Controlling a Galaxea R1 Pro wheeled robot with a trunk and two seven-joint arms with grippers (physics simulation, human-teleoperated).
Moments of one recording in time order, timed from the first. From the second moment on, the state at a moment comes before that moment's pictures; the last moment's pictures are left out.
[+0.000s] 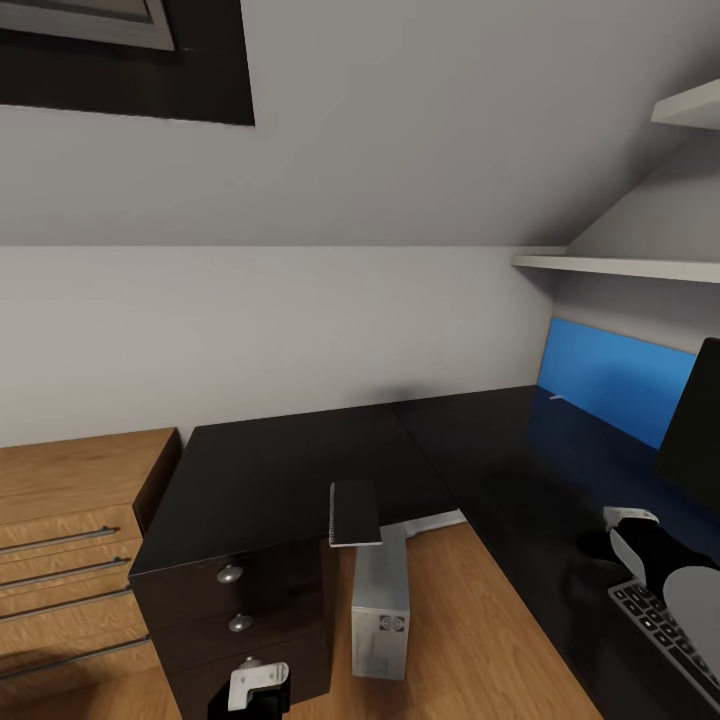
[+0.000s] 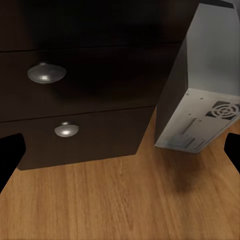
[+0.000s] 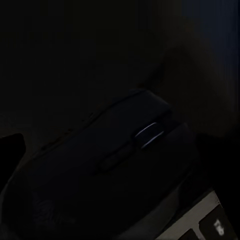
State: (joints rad) left arm -0.12 0.14 -0.70 -0.94 0.62 -0.13 0.46; right arm -0.89 -0.40 0.08 -0.21 -0.14 0.42 -0.03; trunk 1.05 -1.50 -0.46
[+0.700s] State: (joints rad) left arm -0.12 0.14 -0.70 -0.94 0.62 -0.13 0.46; right arm -0.89 -0.40 0.07 -0.21 -0.14 0.42 -0.03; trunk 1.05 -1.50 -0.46
